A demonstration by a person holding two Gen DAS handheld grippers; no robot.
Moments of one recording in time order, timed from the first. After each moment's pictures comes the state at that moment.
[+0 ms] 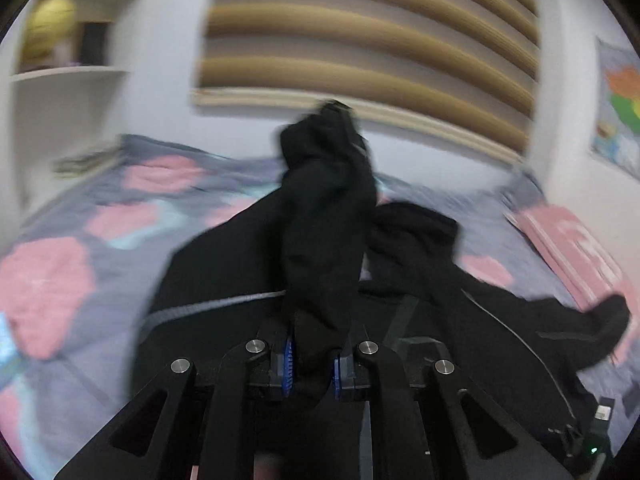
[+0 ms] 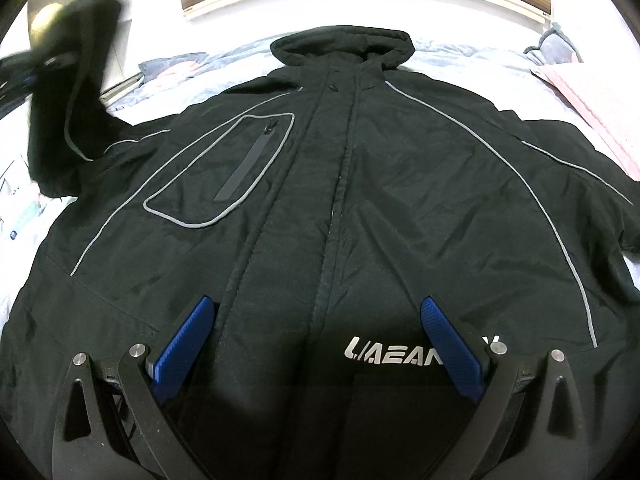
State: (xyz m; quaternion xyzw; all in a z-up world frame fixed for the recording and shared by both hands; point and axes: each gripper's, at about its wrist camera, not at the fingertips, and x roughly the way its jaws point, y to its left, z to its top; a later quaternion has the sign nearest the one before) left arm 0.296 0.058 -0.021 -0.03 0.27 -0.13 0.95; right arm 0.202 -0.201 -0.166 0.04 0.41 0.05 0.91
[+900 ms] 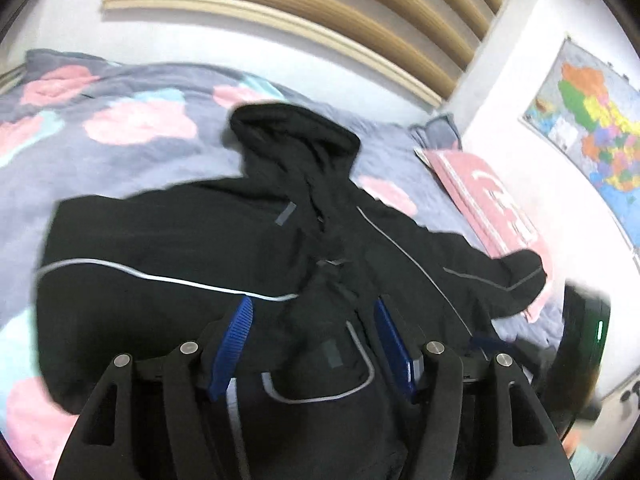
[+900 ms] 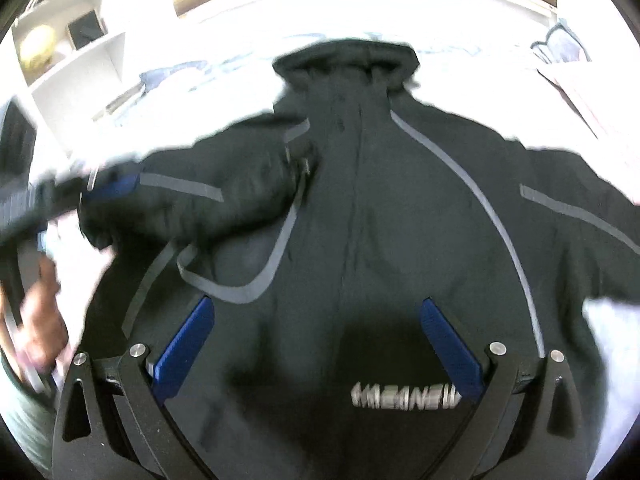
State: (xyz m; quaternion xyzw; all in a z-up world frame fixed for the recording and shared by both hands) left arm 0.304 0.038 -0.073 -0.10 0.38 -0.29 0.87; right arm 0.255 -0.209 -0.079 0.07 0.43 0.07 0.90
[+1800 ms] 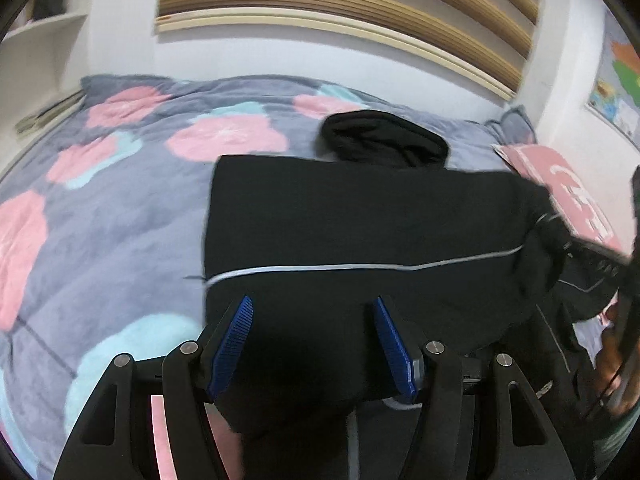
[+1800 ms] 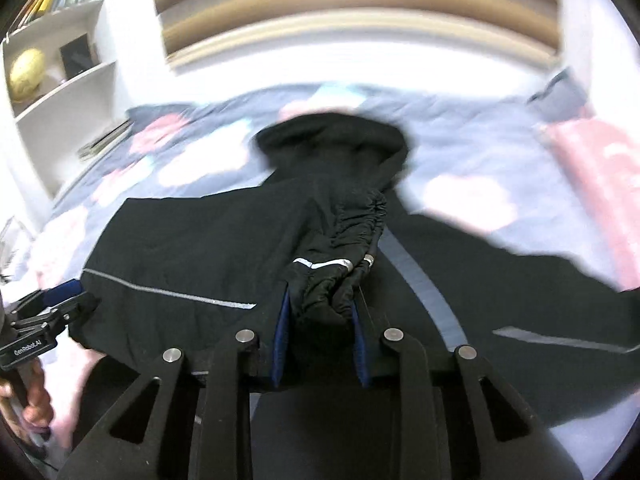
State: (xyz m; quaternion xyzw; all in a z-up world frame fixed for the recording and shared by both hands) left arm 0.328 0.057 -0.072 -0.02 0.39 -0.17 0.91; right arm 0.316 -0.253 -0.026 0.03 0.36 0.00 0.93
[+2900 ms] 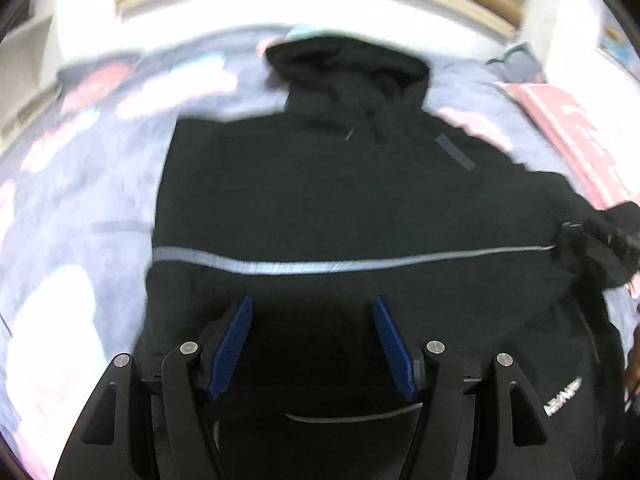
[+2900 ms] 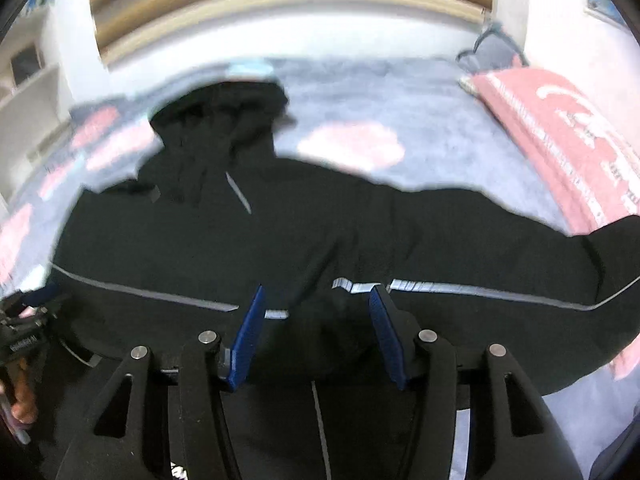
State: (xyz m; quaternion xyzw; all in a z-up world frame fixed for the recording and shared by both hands) left arm 0.322 -0.036 -0.140 0.02 0.46 -0.14 0.88; right arm 0.288 -0.358 -0.120 0.05 0.45 -0.06 0.89
